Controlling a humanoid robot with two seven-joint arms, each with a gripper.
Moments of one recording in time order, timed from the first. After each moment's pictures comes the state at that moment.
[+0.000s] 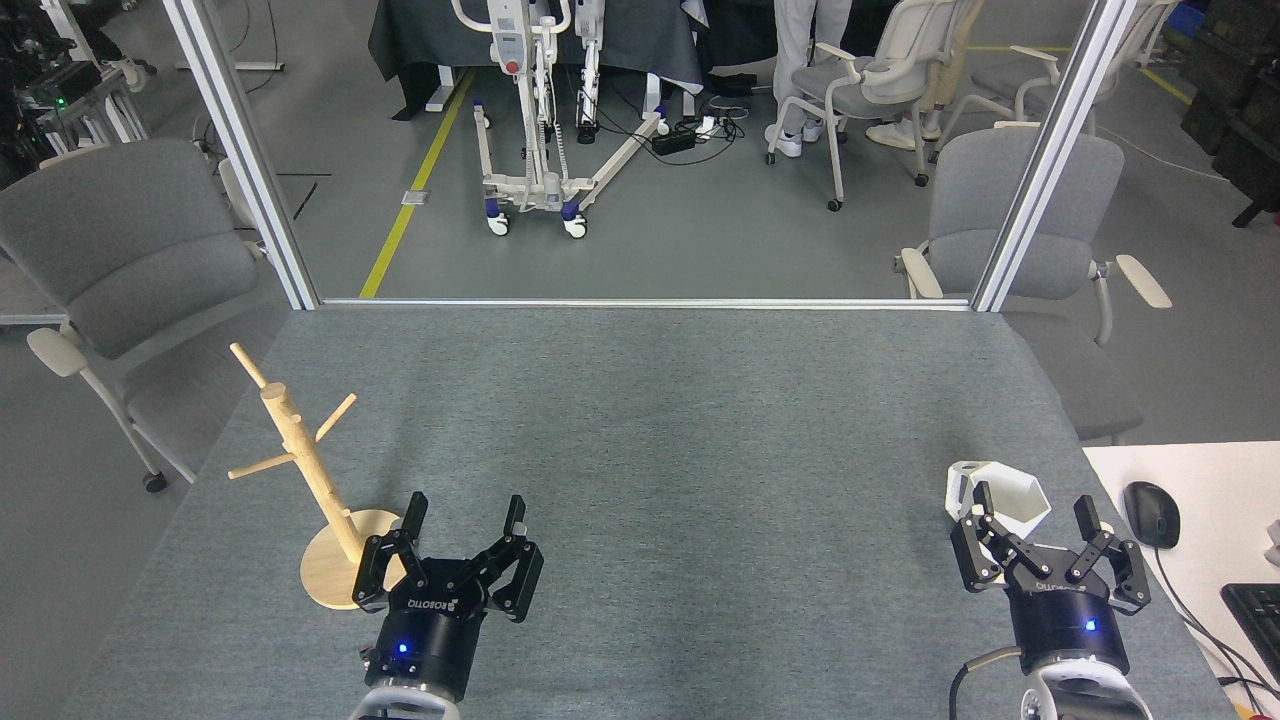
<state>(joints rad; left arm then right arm) 0.02 -0.07 -0.11 -1.69 -1.47 0.01 0.08 -0.05 -0.03 -0.26 -1.54 1.45 -0.09 -0.02</state>
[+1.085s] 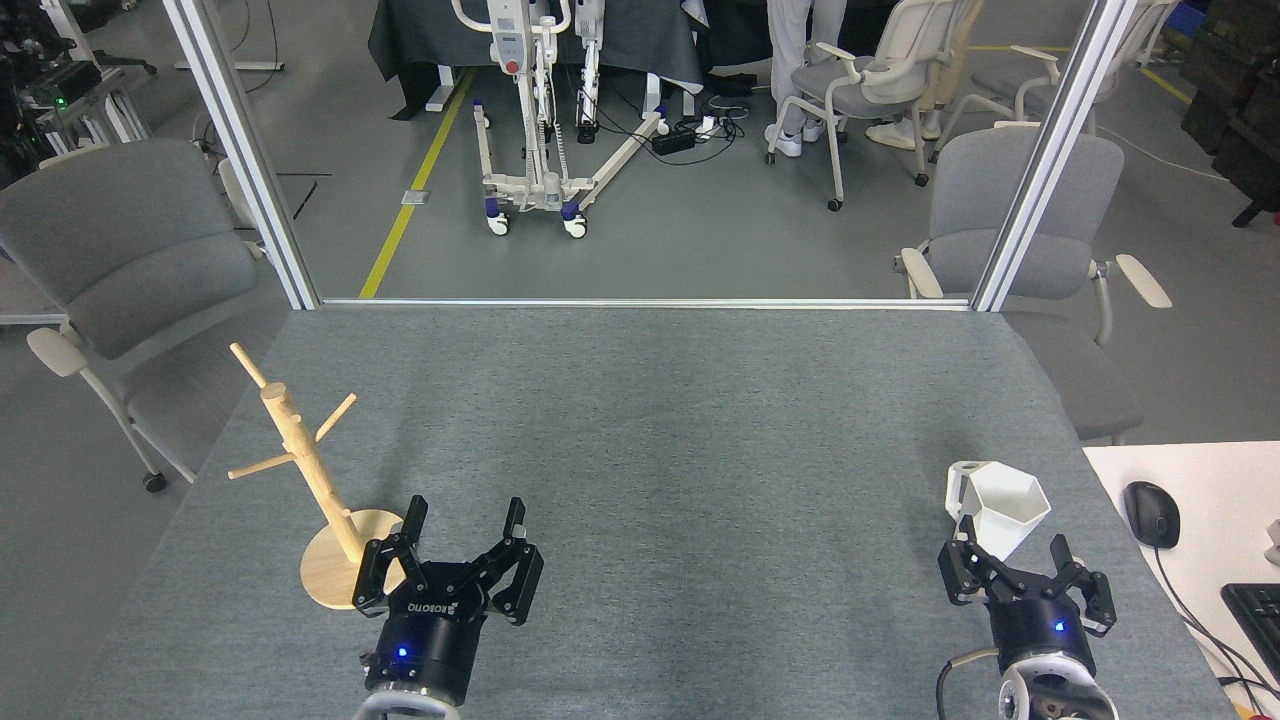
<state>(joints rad) 0.03 -0.08 -0.11 -1.70 -1.47 0.01 0.09 -0.17 -0.06 -0.27 -1.20 1.47 -0.05 -0.02</state>
